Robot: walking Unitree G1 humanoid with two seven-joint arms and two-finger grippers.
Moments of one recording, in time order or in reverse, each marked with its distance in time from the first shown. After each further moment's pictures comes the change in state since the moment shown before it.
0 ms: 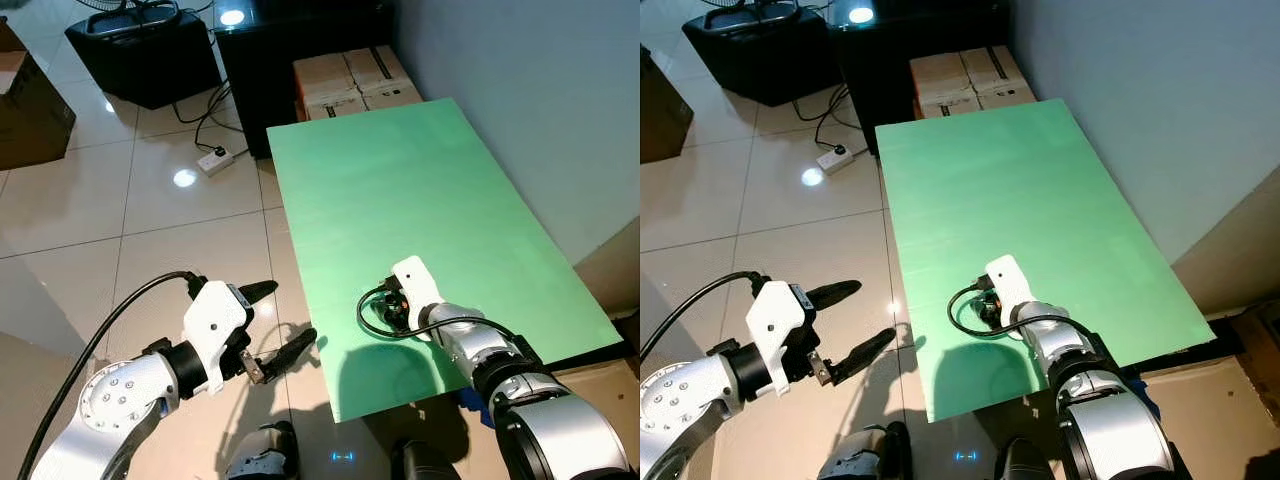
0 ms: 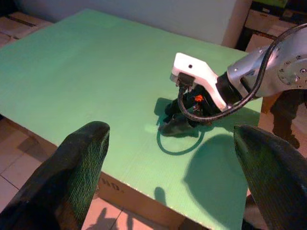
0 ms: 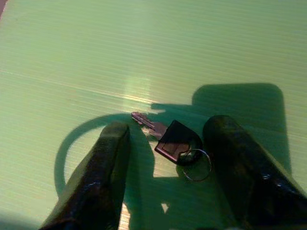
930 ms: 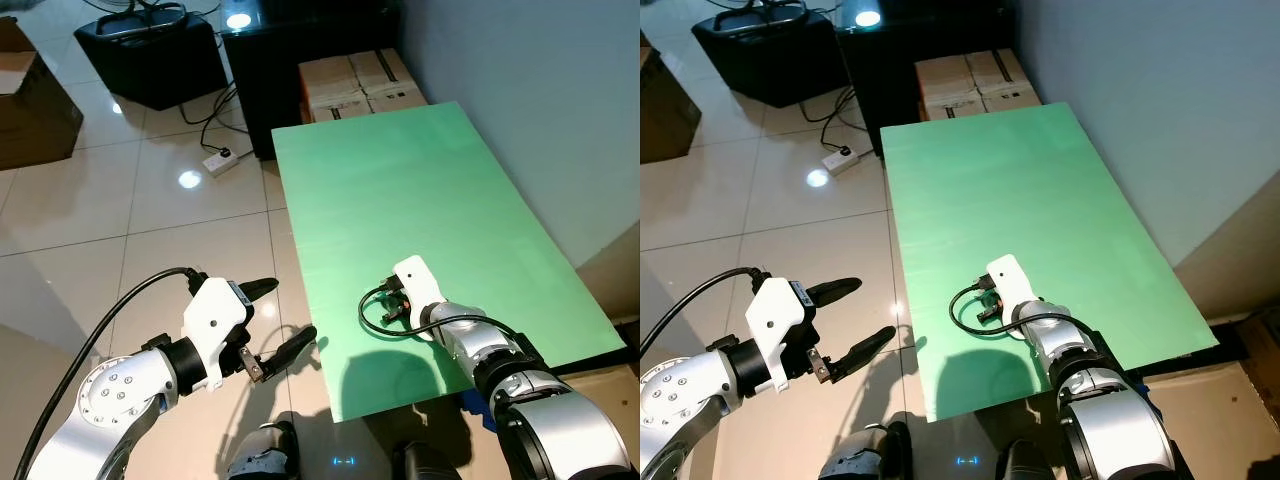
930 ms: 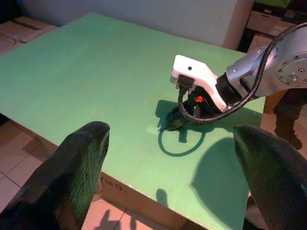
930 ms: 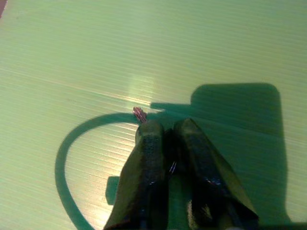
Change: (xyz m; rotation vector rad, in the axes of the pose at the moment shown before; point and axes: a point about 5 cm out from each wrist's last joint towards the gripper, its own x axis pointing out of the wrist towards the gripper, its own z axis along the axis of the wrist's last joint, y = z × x) left arm 0.001 0.002 0.003 0.011 -0.004 -0.008; right arm -0.001 -0.003 0.000 -0.008 0.019 -0.009
